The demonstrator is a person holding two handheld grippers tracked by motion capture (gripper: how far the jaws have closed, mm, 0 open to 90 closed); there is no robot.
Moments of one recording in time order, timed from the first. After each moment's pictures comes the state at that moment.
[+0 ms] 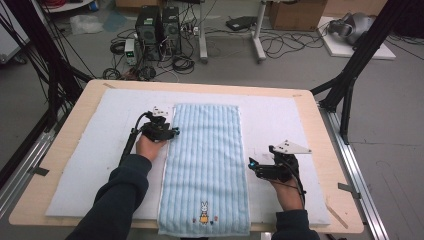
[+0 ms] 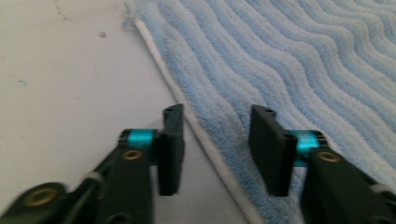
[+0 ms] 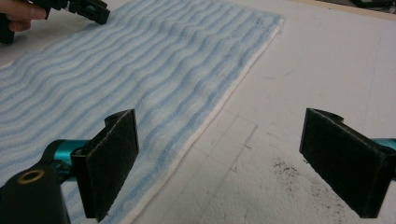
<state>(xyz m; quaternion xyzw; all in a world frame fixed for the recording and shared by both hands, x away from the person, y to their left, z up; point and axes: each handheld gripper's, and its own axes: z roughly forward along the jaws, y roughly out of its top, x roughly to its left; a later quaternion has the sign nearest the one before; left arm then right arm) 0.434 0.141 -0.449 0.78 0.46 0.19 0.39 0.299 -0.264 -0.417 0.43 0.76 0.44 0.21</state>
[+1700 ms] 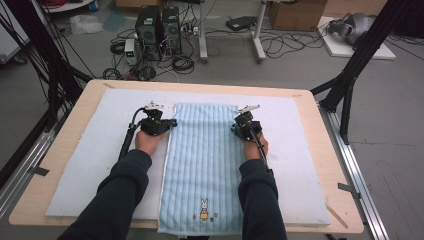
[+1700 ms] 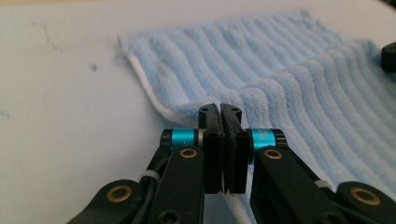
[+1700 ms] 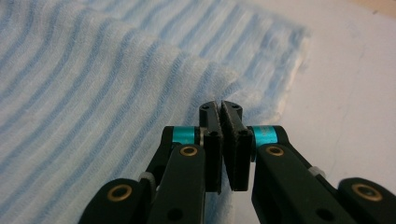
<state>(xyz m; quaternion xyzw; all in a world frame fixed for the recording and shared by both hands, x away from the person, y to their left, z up) 0.449 0.149 -0.435 0.74 0.46 0.15 0.46 0.439 -0.181 -0.427 0.45 0.81 0.31 0.22</state>
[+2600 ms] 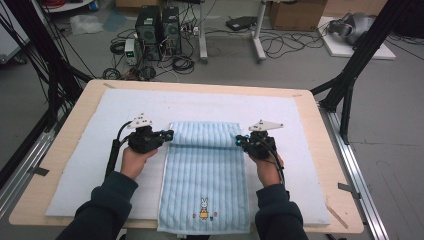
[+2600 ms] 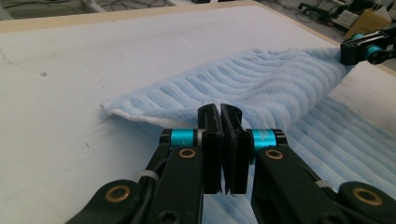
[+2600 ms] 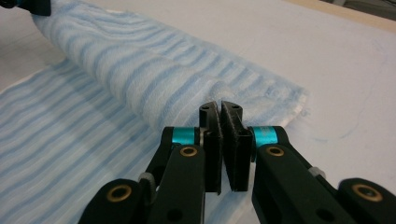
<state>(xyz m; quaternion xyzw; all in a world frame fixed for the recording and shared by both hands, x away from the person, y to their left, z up) 0.367 0.167 -0.420 0.75 0.38 0.12 0.54 0.357 -0.211 -0.402 0.39 0.80 0.42 0.18</state>
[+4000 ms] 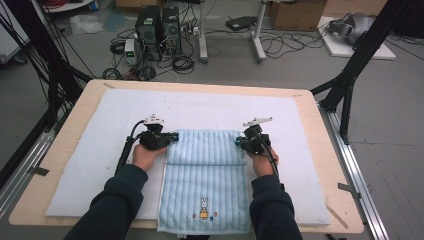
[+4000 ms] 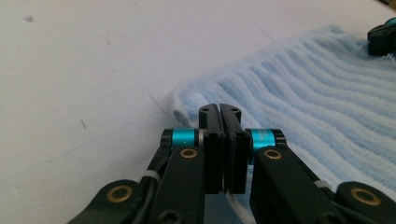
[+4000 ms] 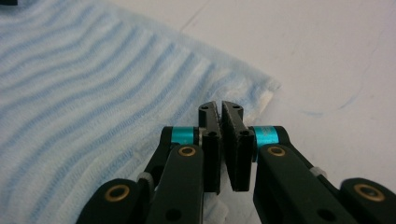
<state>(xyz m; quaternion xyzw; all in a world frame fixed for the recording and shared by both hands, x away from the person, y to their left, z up) 0.404 0.149 -0.447 0.76 0.43 0.11 0.47 0.392 -0.205 -0.427 0.45 0.81 0.34 0.16</state>
